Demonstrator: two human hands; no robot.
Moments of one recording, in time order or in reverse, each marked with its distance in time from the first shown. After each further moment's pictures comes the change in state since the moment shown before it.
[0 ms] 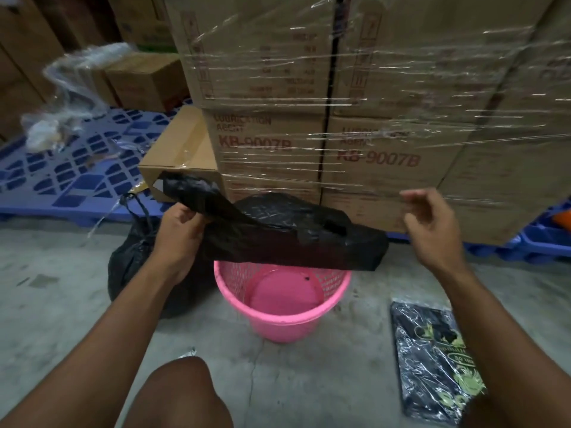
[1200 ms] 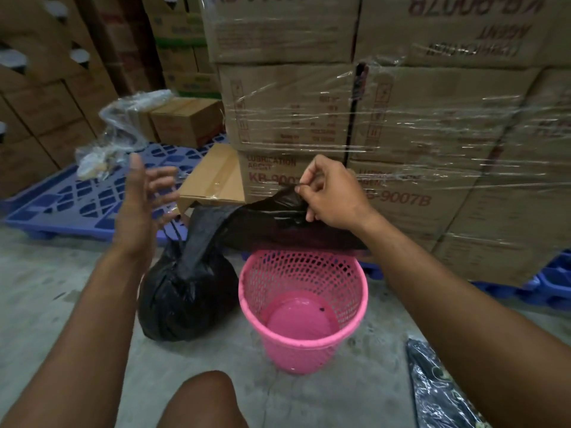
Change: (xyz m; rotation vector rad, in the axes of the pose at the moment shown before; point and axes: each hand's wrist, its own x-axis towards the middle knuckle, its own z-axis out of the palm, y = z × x) left_hand -0.014 0.131 -0.057 0.142 0.247 0.064; right_hand 0.035 -0.197 0.098 -0.030 -0.366 -0.186
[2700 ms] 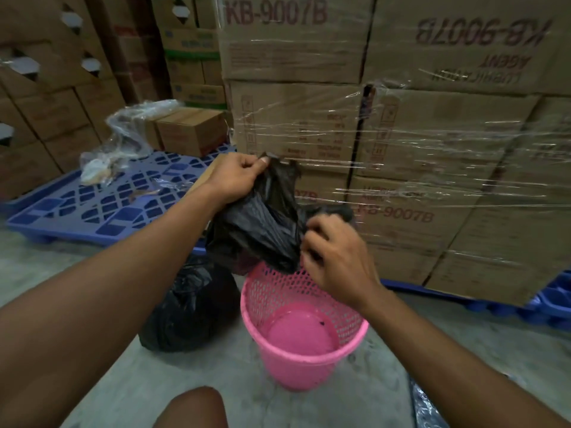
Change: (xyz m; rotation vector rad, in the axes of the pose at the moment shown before) left_hand 0.091 0.018 0.096 0.516 -0.361 0.118; right_hand -0.056 0.036 0.027 -0.590 0.138 -0.592
